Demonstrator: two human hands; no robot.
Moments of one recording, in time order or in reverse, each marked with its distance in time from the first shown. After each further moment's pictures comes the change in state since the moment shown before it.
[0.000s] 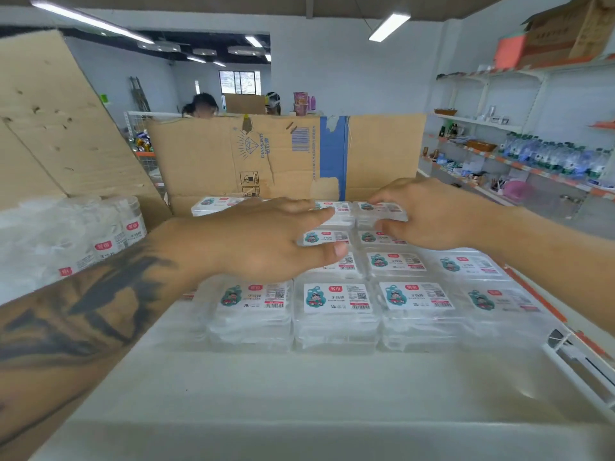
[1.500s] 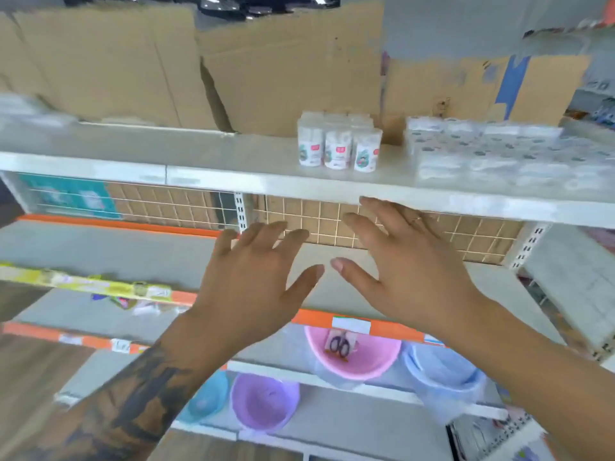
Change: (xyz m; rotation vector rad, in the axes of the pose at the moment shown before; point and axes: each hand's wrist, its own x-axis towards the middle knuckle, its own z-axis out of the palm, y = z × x) left_hand -0.442 -0.172 0.188 0.082 0.485 -0.290; right_hand -0.202 -0.501 0.075 -0.039 0.372 -0.115
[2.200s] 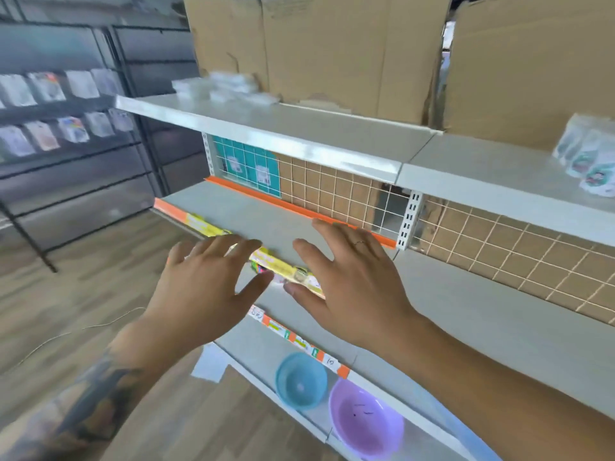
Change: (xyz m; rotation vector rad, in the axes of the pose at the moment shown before) left_hand -0.143 -0.312 0.003 0.148 -0.037 -0.499; right_hand 0.138 -0.324 0.123 0.279 0.033 -0.460
